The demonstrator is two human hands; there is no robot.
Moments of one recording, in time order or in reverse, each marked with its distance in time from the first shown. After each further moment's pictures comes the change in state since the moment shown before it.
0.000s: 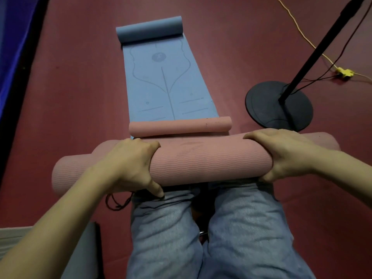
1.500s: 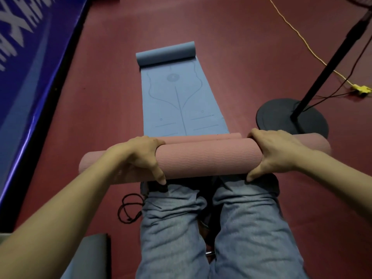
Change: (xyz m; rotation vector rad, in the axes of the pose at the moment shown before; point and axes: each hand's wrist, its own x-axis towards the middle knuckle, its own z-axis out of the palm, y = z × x) left_hand 0.049 -0.046 -0.017 -0.338 -0.132 -0.071; right_hand 0.047 0.003 -0.013 -0.041 0.077 0.105
